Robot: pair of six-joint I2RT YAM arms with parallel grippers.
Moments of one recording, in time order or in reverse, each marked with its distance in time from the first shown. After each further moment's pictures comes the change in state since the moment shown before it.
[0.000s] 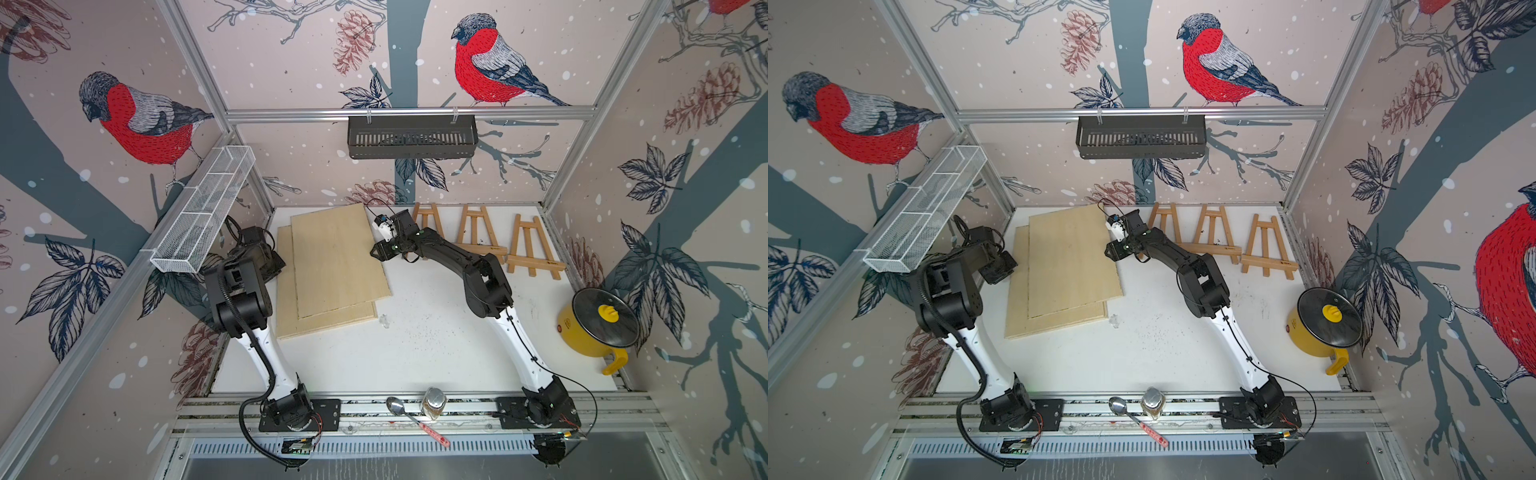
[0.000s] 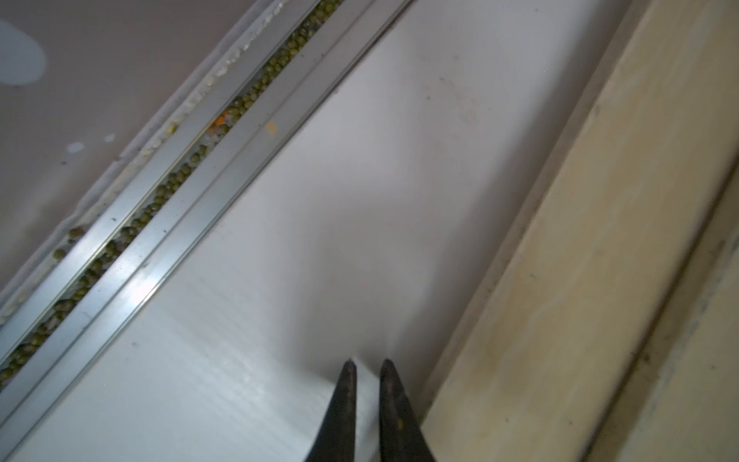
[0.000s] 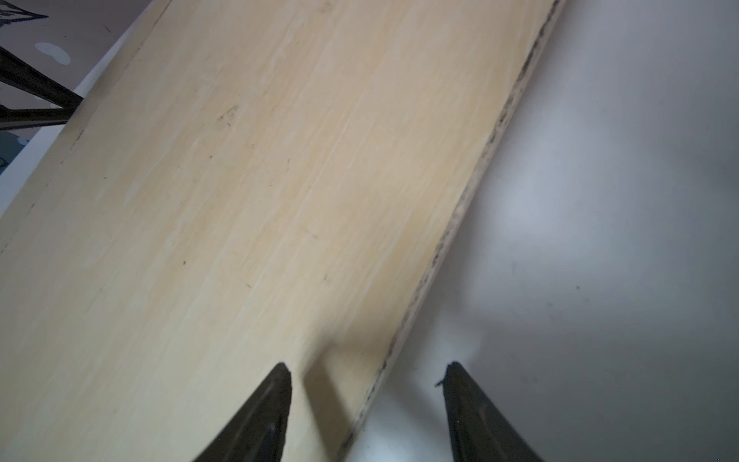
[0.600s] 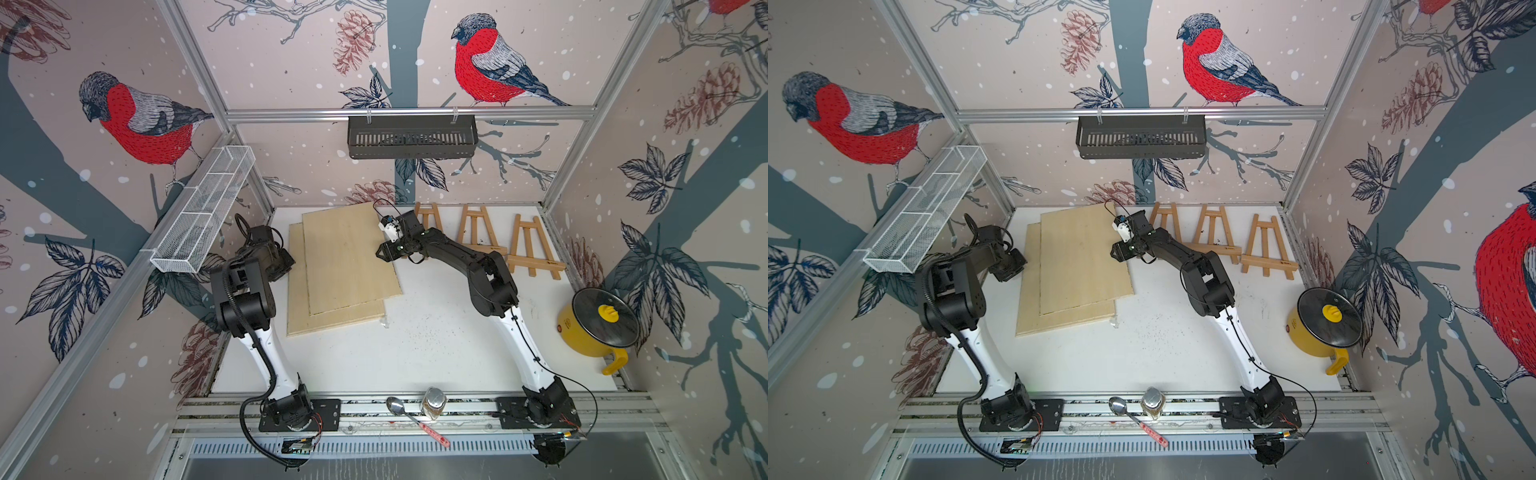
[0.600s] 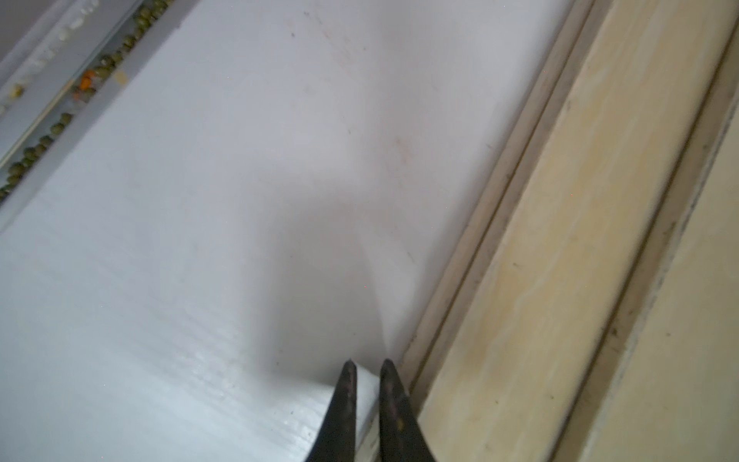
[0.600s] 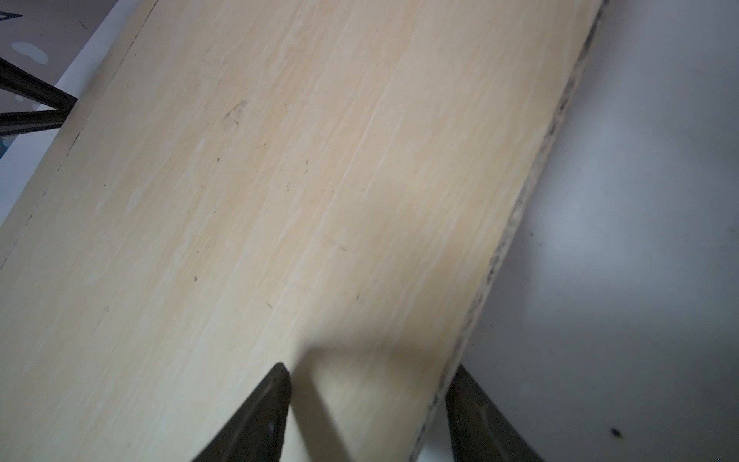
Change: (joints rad) left arm -0.050 -0.019 -0.037 0.042 0.094 -0.030; right arm -0.022 -0.051 -0.092 0.017 0.001 0.018
